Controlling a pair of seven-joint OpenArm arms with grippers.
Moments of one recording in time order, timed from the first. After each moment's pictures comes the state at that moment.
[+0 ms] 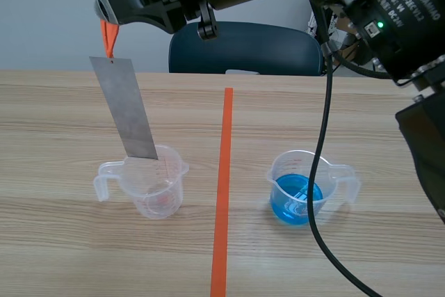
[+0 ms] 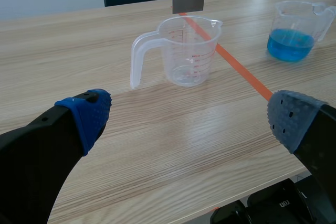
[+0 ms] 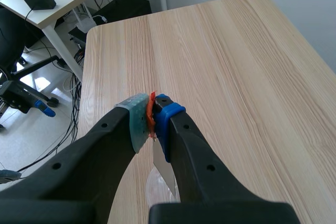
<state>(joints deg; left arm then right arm) 56.4 -14.3 -16.9 83.2 10.0 -28.4 -66.3 30.0 8.7 -26.1 95.8 56.4 36.9 -56.4</state>
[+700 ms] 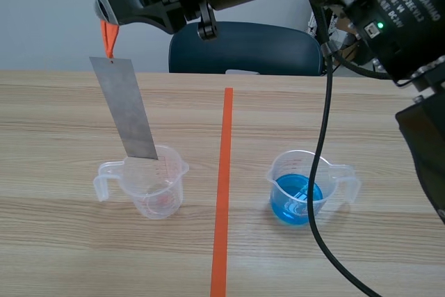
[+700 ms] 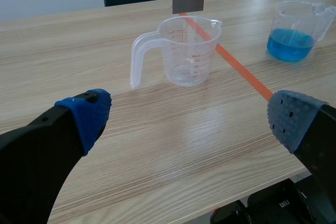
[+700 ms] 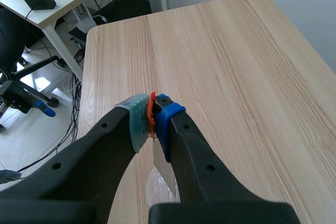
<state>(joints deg) 56.4 -14.3 -16.9 83.2 10.0 -28.4 -66.3 29.8 8.7 -26.1 95.8 56.4 36.9 -56.3</state>
